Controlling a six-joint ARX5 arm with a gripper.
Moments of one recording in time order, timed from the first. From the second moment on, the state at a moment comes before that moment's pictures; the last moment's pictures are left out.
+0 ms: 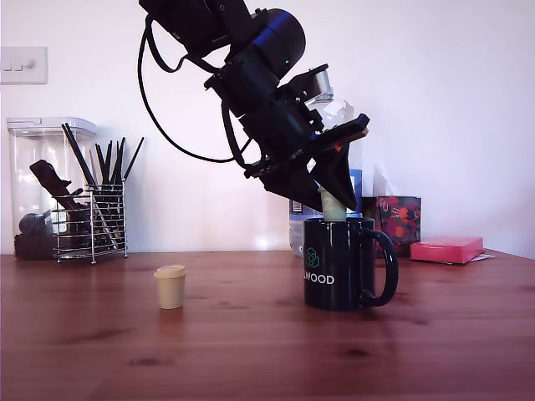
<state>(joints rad) -0.72 2.04 1.61 -0.36 0.22 -0.05</state>
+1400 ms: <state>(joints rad) -0.72 1.83 1.61 -0.46 0.15 0.03</state>
